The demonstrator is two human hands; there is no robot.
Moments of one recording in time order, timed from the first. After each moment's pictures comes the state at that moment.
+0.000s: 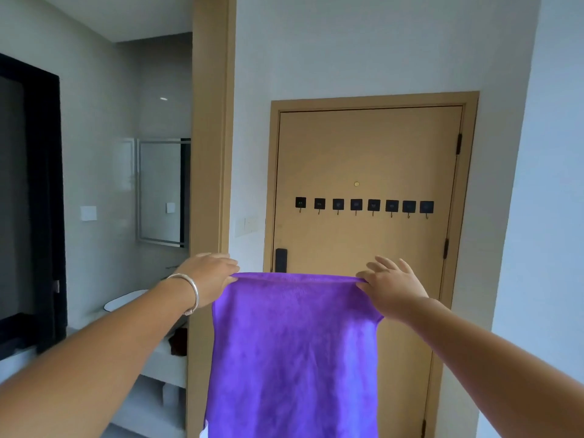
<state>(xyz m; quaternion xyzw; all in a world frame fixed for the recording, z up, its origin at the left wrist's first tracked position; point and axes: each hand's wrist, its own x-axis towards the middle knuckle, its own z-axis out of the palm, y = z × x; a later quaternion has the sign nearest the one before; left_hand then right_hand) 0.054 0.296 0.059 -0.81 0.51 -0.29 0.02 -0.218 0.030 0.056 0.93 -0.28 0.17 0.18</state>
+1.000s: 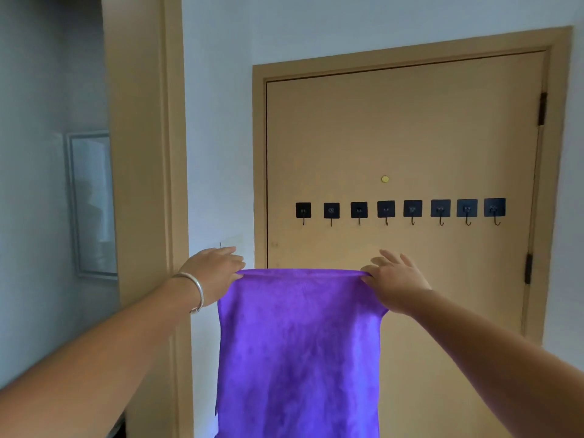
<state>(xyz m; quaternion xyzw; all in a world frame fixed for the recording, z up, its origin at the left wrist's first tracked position) 0.386 0.003 0.087 -0.79 0.52 -0.31 0.05 0.121 -0.254 0.066 0.92 -0.31 0.16 0.17</state>
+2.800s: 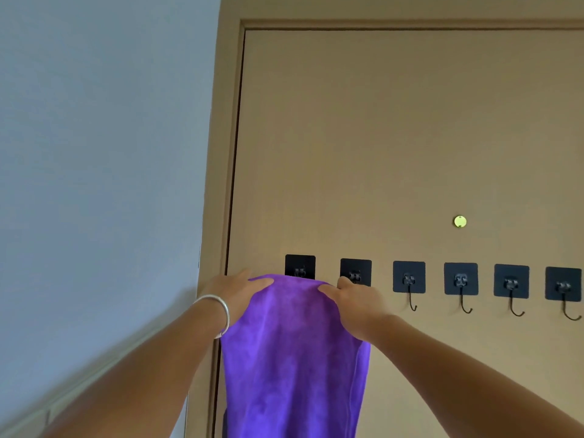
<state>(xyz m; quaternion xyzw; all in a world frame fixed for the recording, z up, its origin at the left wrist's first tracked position) 0.720 -0.420 0.121 -0.79 0.53 -0.31 -0.02 0.500 -0.563 0.123 0.90 -0.30 0.18 0.24</state>
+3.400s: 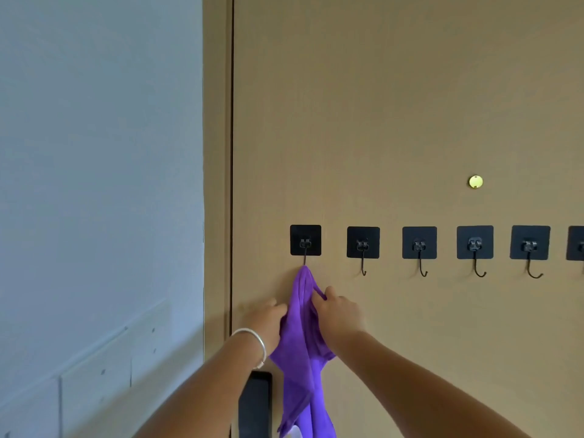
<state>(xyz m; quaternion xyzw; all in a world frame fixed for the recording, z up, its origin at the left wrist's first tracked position) 0.683 -0.450 0.016 -0.79 0.56 -0.14 -0.19 0.544 -0.547 0.036 0.91 -0.34 0.19 0.15</state>
